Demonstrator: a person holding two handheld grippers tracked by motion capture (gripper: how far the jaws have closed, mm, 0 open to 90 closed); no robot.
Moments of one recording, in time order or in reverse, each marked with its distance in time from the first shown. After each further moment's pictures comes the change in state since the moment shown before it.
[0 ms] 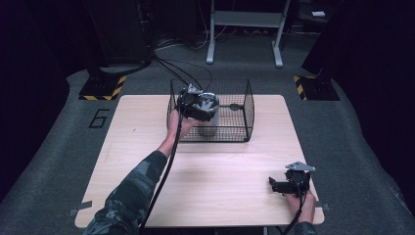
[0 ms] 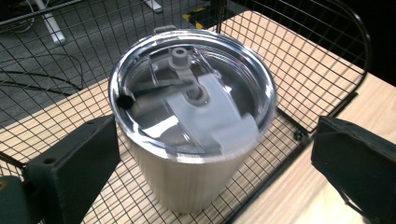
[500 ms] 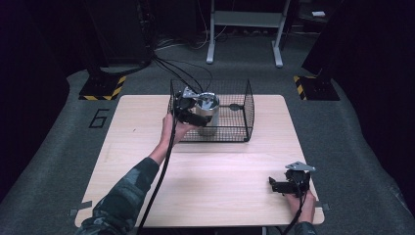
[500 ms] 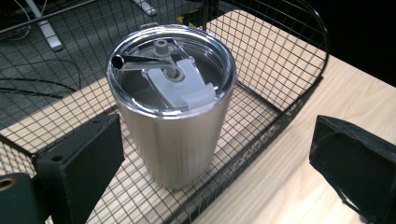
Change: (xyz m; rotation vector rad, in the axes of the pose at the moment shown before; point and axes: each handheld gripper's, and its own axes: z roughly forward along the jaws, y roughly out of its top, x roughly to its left) left arm -0.012 -0.009 -0.035 -0.012 -0.025 0.023; right arm 0.000 0.000 0.000 0.000 0.000 0.000
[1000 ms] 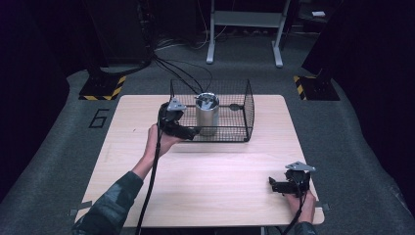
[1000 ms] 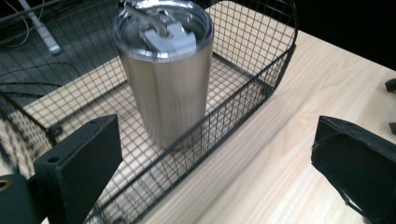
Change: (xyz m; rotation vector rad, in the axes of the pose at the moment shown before) left arm -0.005 -0.035 -0.049 -0.002 -0.012 0.048; right arm 0.000 0.000 0.000 0.000 -0.001 0.000
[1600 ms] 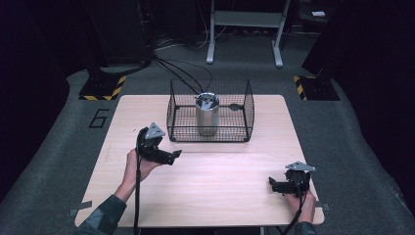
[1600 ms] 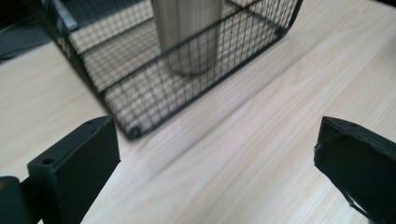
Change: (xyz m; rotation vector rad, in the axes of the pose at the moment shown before) left arm -0.001 -0.088 -0.041 0.053 0.064 -0.022; right arm 0.000 0.000 0.000 0.001 -0.001 0.002
